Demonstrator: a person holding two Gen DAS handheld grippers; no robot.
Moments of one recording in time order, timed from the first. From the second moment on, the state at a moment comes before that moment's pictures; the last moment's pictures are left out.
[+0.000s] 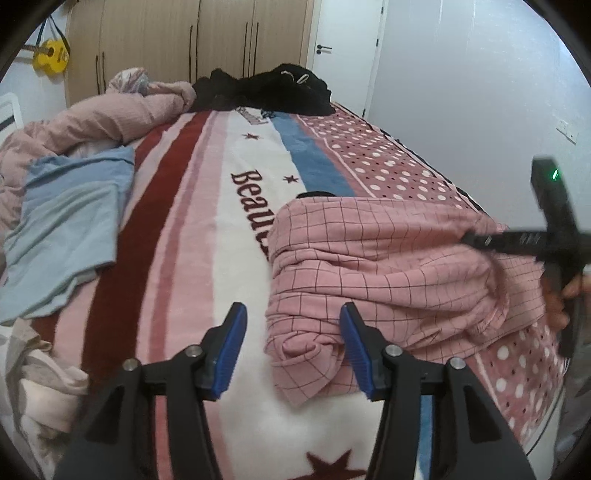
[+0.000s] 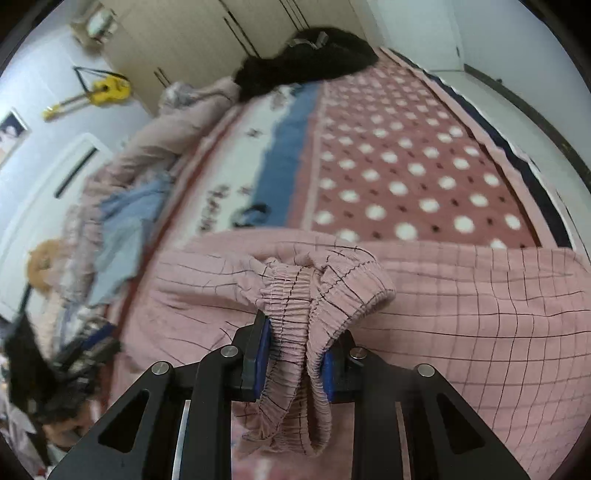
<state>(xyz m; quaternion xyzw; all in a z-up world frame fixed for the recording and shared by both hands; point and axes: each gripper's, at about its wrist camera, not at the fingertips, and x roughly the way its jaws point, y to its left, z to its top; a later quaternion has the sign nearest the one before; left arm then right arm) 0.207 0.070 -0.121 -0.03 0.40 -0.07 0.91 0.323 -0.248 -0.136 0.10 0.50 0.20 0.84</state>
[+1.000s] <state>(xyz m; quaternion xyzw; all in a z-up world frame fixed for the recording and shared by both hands) 0.242 0.056 -0.160 -0.06 0.50 -0.13 0.85 0.250 -0.270 -0.148 0.06 0.52 0.22 0.83</state>
